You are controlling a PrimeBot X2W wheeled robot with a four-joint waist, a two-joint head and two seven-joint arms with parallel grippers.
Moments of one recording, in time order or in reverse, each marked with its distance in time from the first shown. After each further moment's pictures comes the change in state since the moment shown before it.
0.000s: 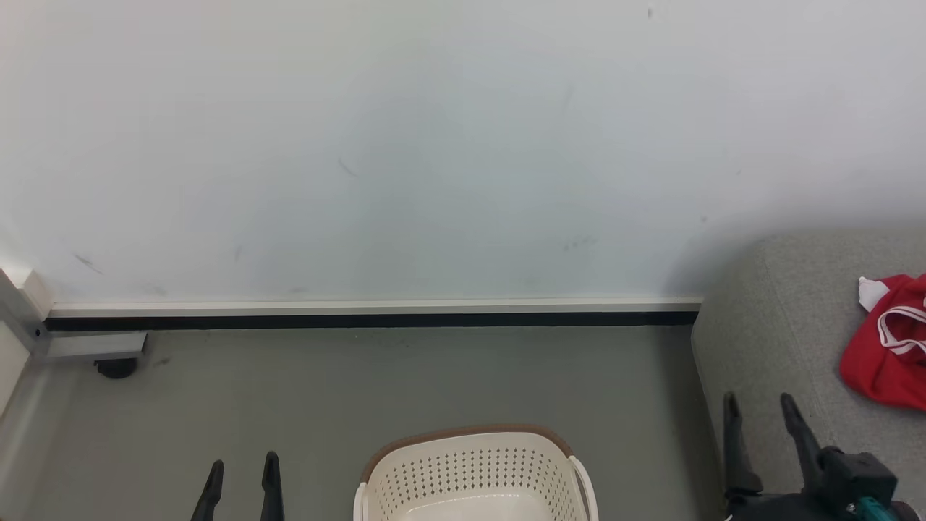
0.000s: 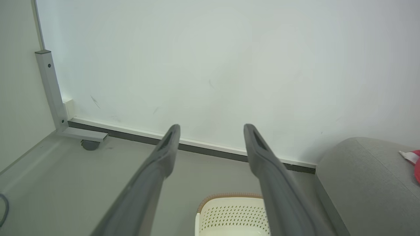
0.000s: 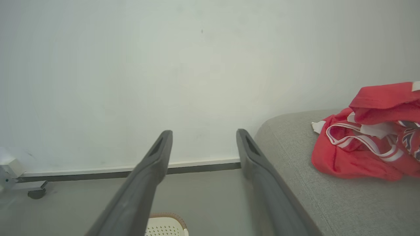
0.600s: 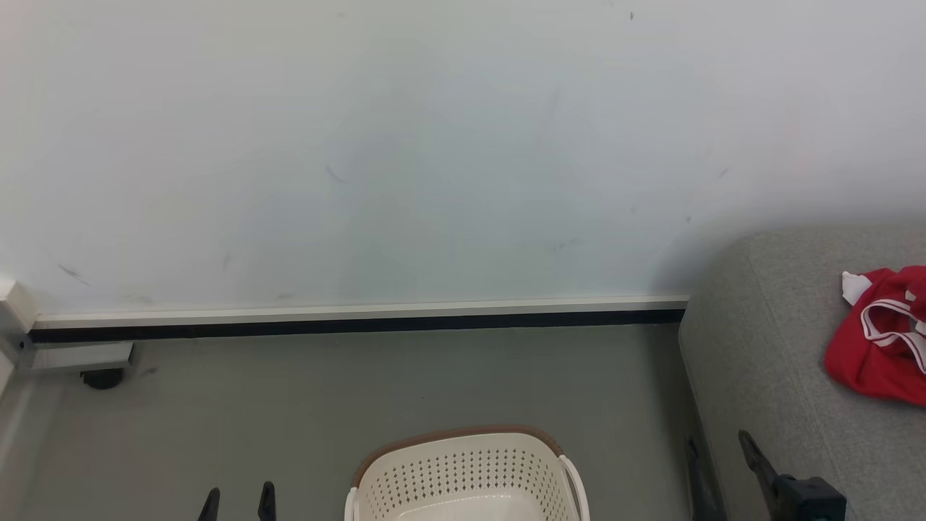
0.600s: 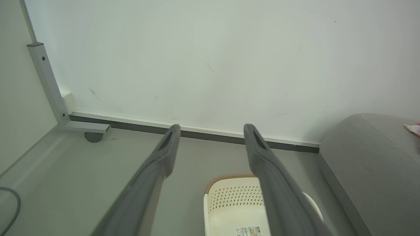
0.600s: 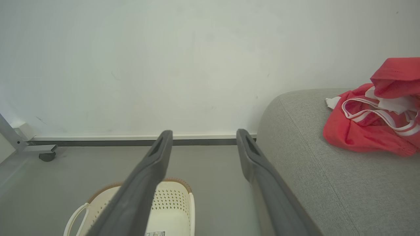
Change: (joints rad) left arm 0.039 -0.013 0.058 0.064 0.092 -0.063 0.000; right arm 0.058 0.001 0.095 0.036 -0.040 0.000 0.030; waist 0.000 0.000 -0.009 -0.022
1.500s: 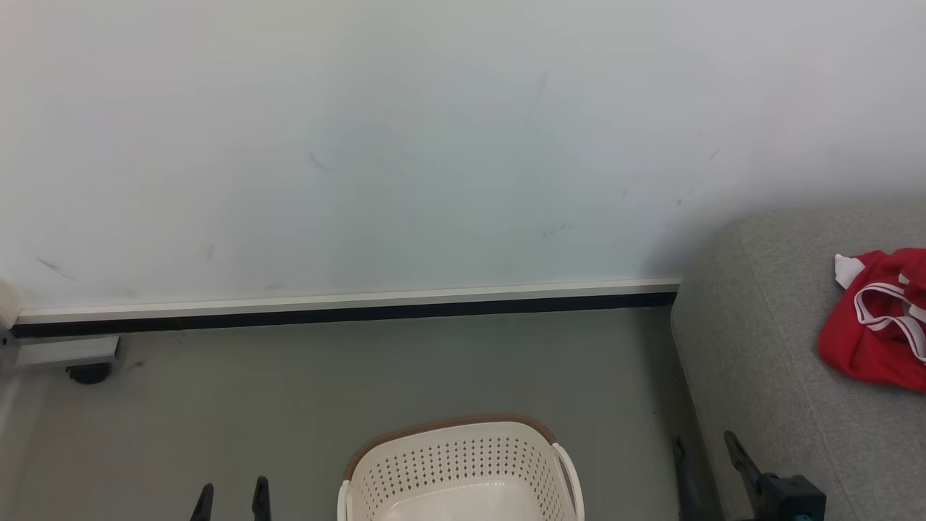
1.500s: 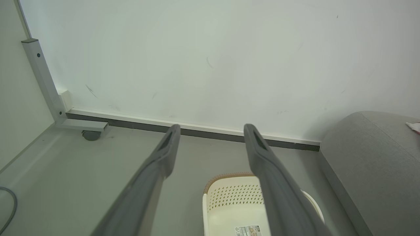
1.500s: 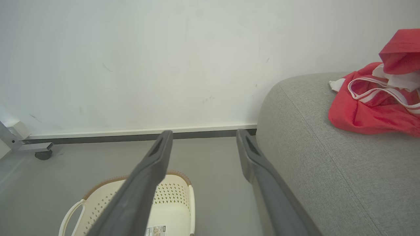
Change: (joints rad) left arm -0.006 -0.022 0.045 0.003 0.025 -0.024 0.000; right arm -0.078 0.000 0.008 0.192 0.010 0.000 -0.106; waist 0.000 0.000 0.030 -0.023
